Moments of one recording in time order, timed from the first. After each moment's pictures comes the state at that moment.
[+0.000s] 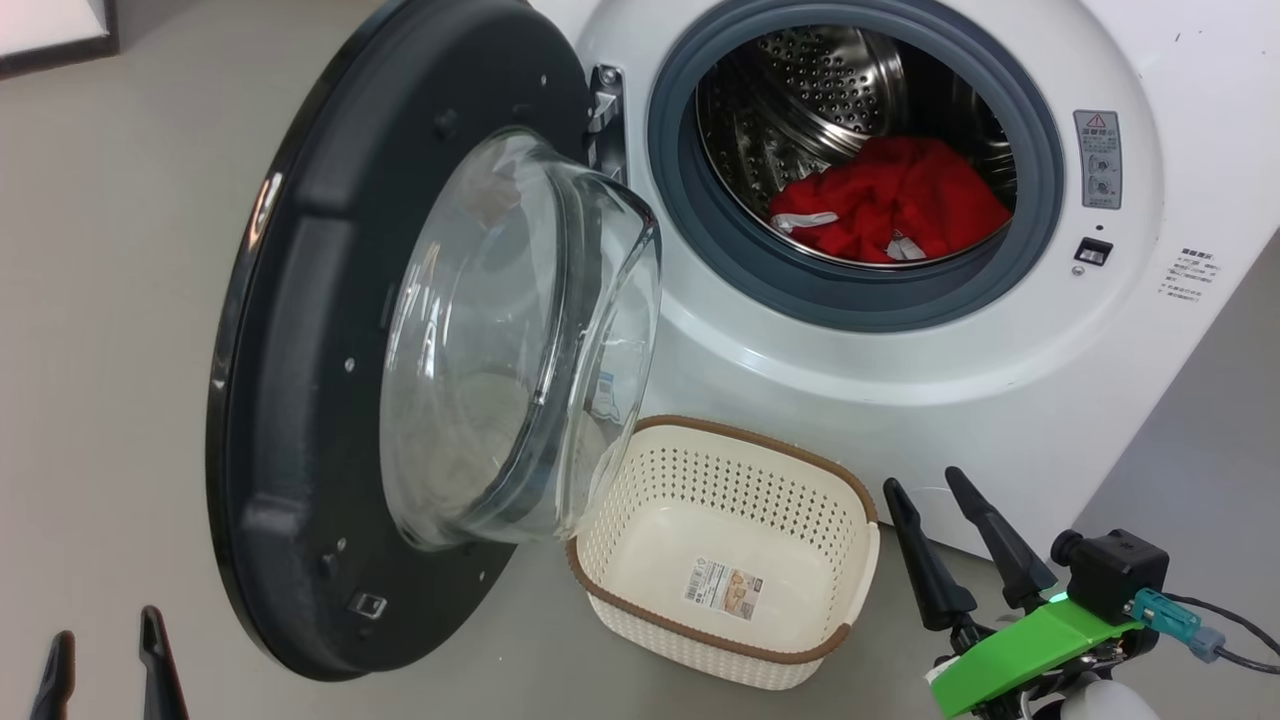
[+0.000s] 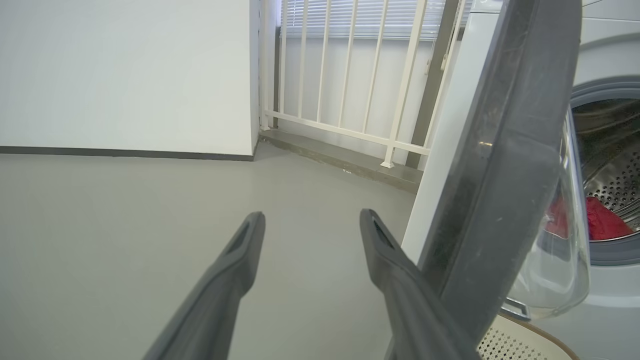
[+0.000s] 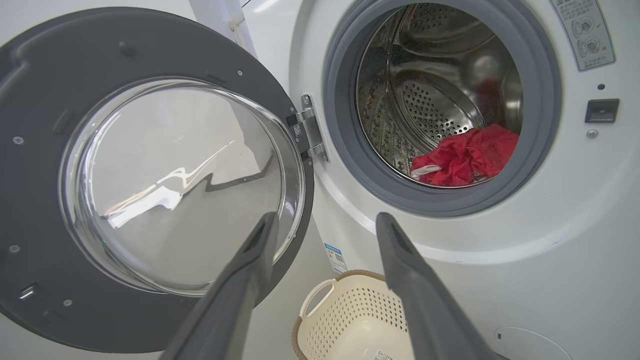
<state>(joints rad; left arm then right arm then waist) 0.16 0.13 0.13 0.02 -0.35 0.00 -0.24 -0.14 -0.17 0.20 0.27 0.49 0.13 -0.26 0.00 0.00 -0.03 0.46</state>
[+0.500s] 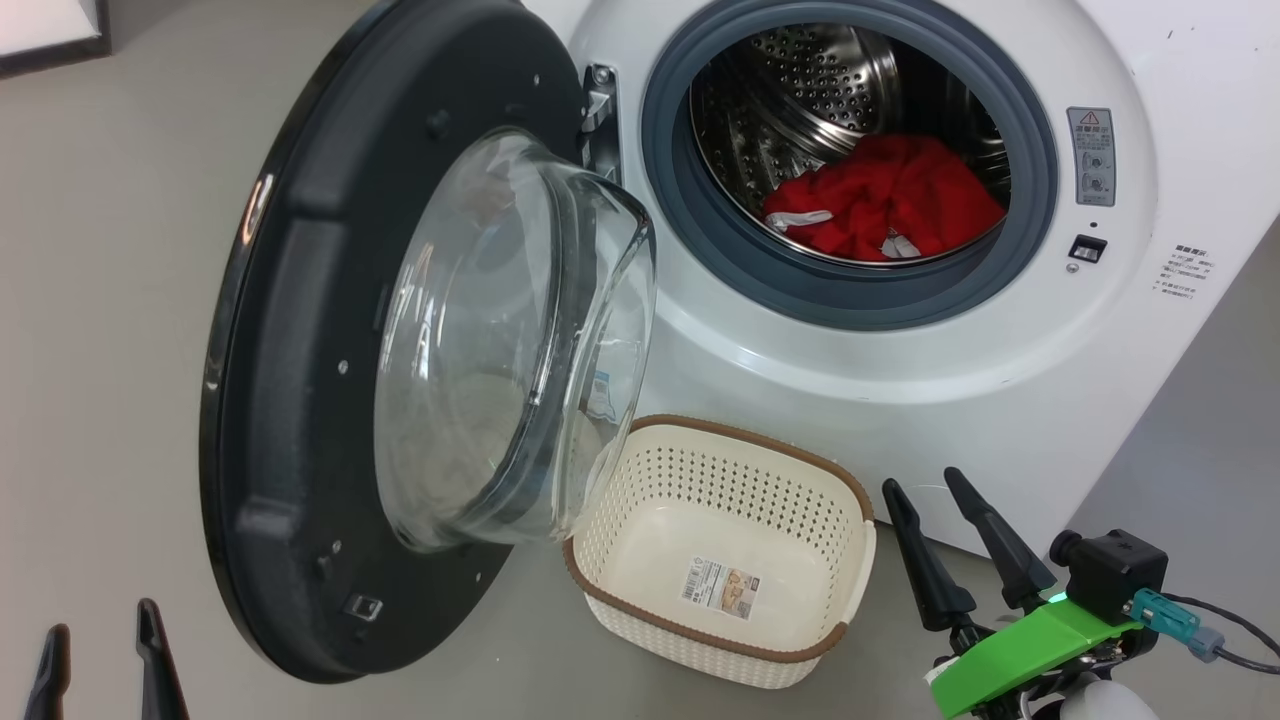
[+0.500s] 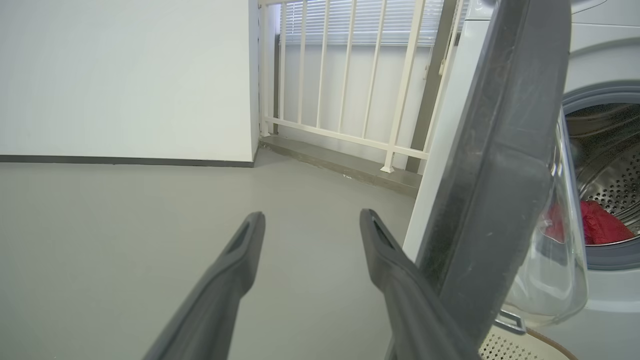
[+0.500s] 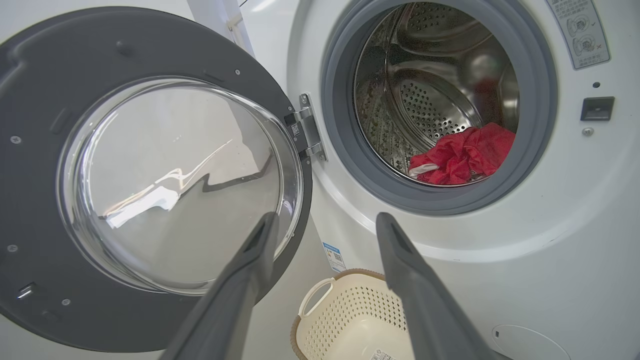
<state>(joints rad) 0.16 0.13 0.12 0.00 -0.34 0.02 -0.24 -0.14 -0.17 0.20 0.27 0.49 0.13 -0.26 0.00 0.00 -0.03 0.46</state>
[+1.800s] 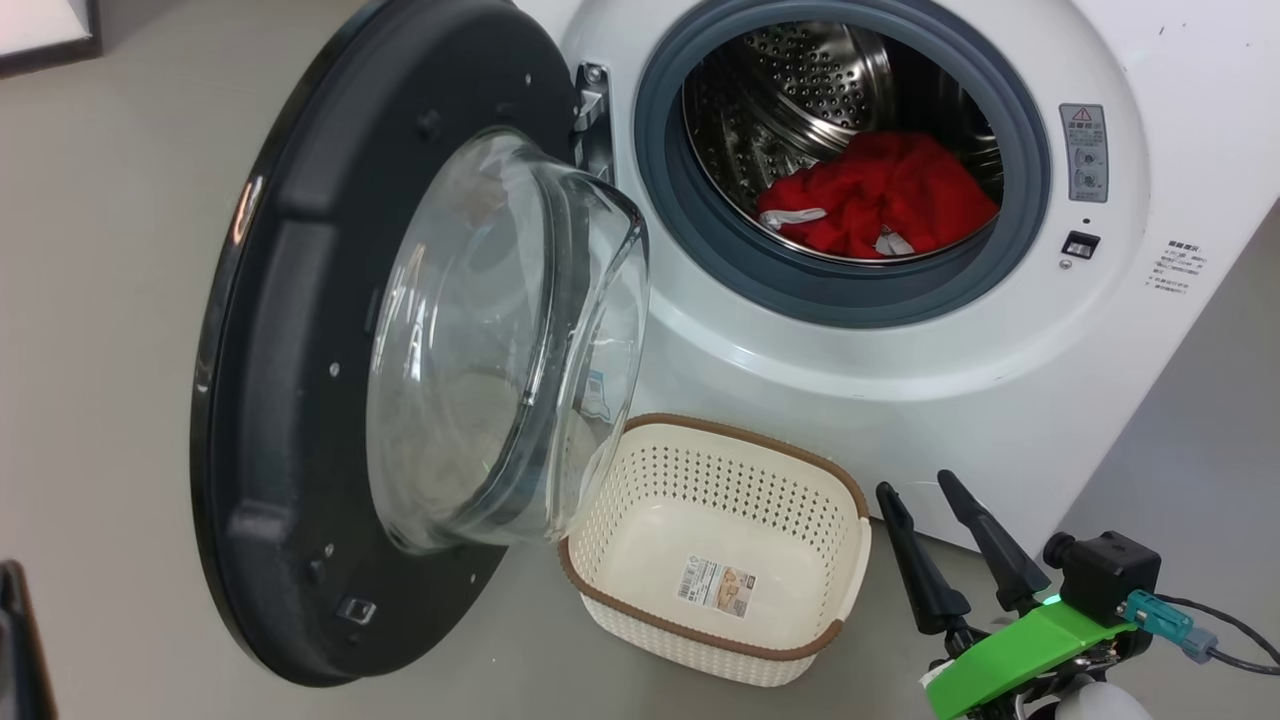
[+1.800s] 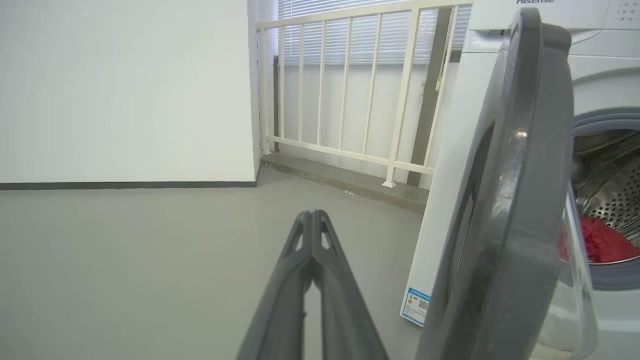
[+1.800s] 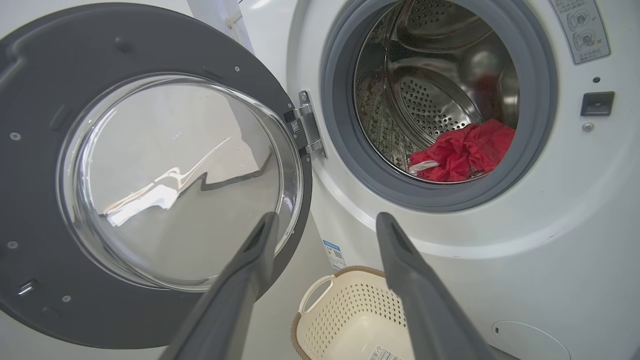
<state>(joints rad) 0.16 0.23 0.18 -0.13 -0.42 0.03 -0.13 -0.14 -0.17 0.21 0.27 0.49 0.13 -0.26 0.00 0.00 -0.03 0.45</state>
